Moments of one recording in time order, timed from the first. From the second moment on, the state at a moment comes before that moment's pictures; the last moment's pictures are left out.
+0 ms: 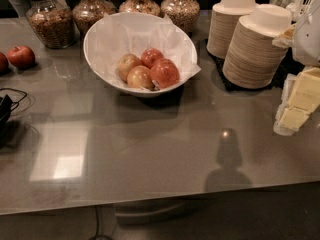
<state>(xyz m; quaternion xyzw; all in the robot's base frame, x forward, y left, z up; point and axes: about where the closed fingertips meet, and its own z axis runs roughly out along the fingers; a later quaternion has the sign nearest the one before) 0.438 -0.217 0.976 -0.60 0.78 -0.03 0.16</state>
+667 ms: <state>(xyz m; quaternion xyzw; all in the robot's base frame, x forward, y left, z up) 0.445 -0.214 0.973 -0.60 0.78 -0.03 0.17</state>
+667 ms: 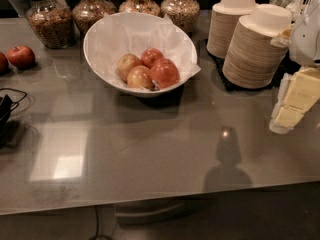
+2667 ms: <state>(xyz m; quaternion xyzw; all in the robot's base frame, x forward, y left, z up) 0.506 -0.101 0.983 -0.64 0.69 0.12 0.33</state>
